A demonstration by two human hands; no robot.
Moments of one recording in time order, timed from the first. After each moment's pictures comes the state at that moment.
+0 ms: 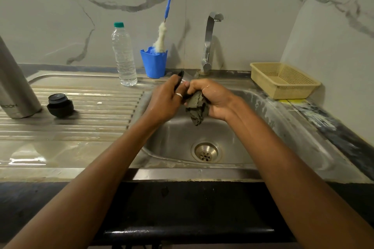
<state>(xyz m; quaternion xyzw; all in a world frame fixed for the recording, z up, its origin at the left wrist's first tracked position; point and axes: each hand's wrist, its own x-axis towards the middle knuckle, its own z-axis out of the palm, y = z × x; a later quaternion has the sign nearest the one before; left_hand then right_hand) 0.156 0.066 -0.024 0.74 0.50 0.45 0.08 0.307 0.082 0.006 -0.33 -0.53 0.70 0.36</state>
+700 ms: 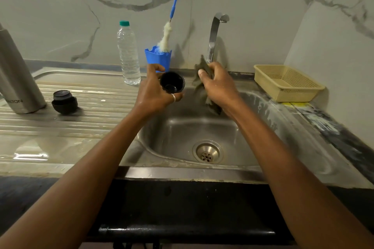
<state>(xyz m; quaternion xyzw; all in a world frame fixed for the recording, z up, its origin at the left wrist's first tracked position) 0.125 0.074 -0.023 0.65 0.56 0.50 0.14 0.308 0.091 0.010 -0.52 -0.68 0.25 0.45</state>
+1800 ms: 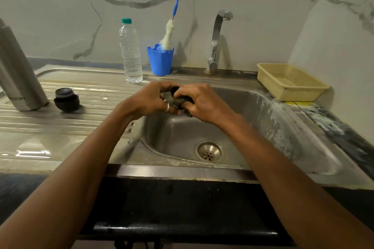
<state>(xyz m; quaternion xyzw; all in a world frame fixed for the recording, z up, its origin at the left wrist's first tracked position) 0.098 0.076 -0.022 0.74 0.46 0.36 0.32 0.293 0.083 -0.021 -0.32 -0.90 0.03 0.30</state>
